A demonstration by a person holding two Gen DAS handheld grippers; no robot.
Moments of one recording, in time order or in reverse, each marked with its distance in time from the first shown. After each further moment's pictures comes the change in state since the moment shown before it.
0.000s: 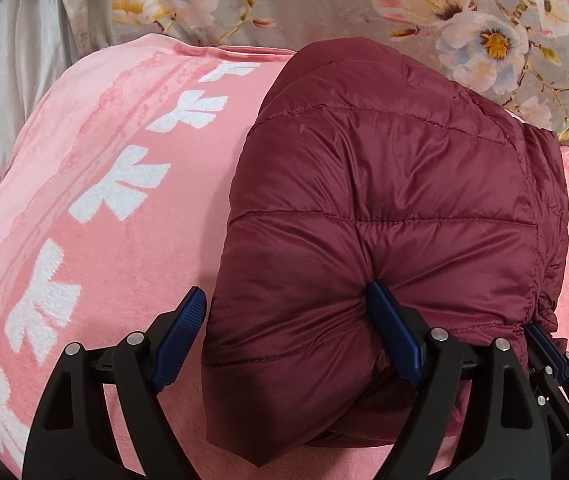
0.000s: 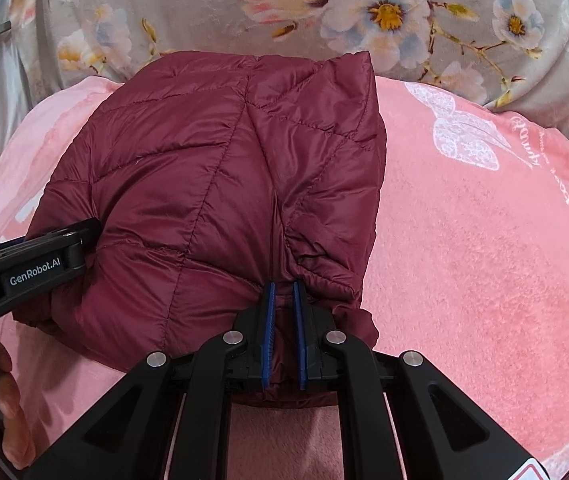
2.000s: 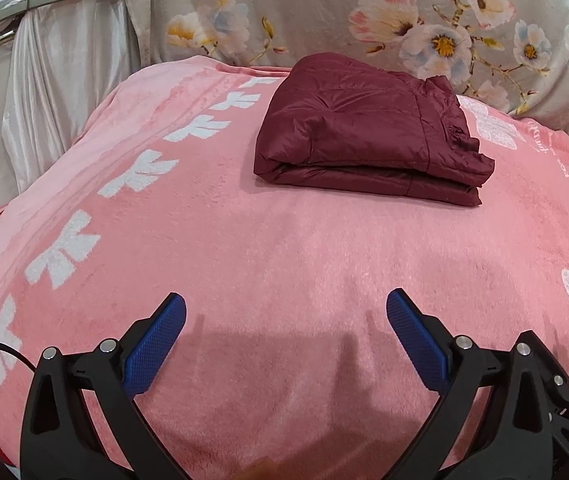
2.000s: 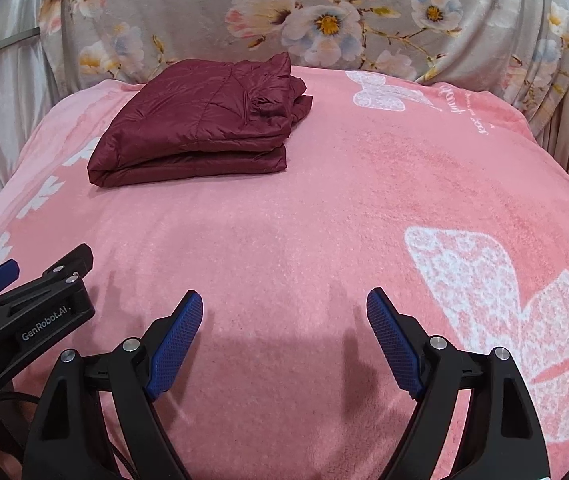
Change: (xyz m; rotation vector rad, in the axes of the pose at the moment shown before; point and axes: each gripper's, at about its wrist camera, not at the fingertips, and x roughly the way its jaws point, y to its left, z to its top) left arm -0.156 -0.016 -0.173 0.003 -0.122 0.063; right arm -0.149 -0.029 -0.152 0.051 -0.045 -0.046
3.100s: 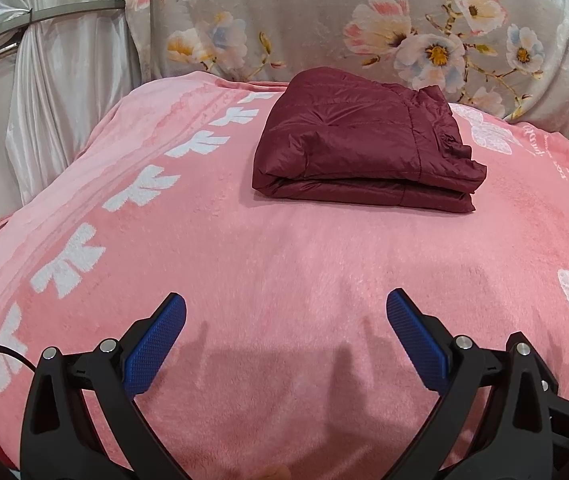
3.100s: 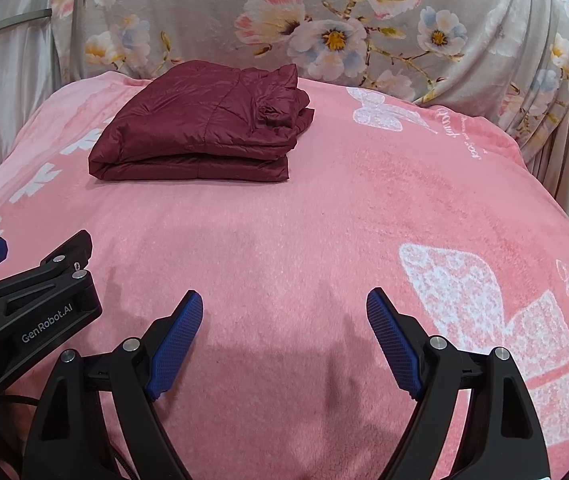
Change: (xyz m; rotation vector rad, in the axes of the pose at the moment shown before) left arm -0.008 -0.004 0.001 0.015 -0.044 0.002; right arm -0.006 0.009 -0.001 -0.067 -0.034 -0.050
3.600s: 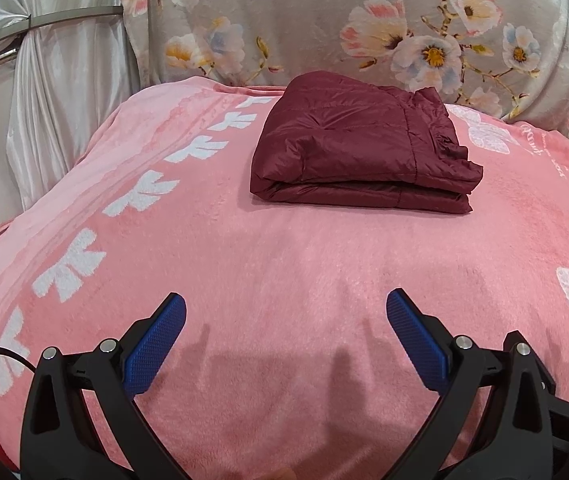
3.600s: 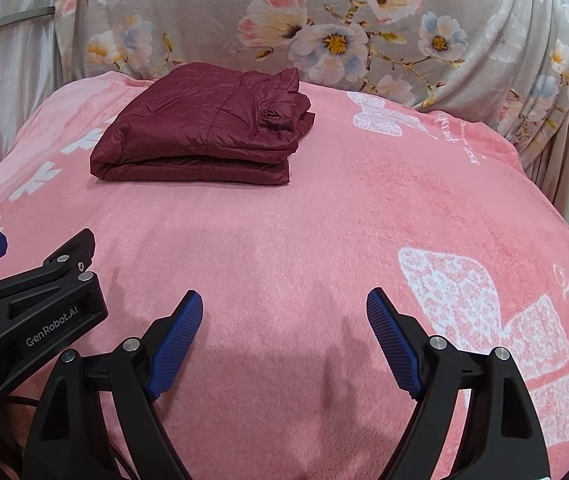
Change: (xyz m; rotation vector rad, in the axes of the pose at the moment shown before) left arm -0.004 -0.001 0.002 0.012 -0.015 -0.001; right arm -0.003 0.004 0.001 -0.008 -0.012 -0.011
